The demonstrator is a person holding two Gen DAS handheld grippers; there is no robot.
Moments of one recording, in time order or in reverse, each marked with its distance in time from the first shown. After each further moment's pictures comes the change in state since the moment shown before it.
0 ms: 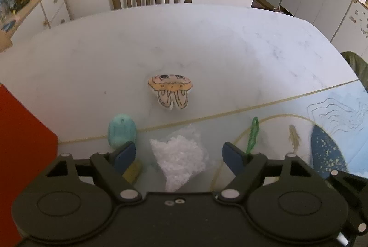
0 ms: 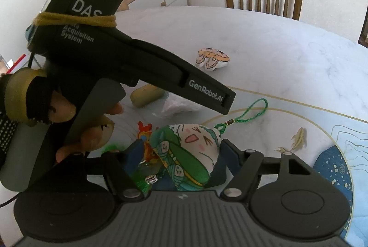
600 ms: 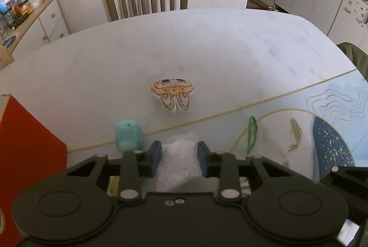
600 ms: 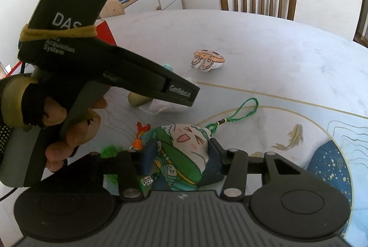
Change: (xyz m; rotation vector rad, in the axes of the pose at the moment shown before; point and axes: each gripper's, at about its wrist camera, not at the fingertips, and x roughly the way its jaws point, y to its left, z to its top) left arm -0.008 0.000 -0.005 0.062 -0.035 0.015; right arm -0.017 -0.003 -0.002 0.027 -0.018 -0.011
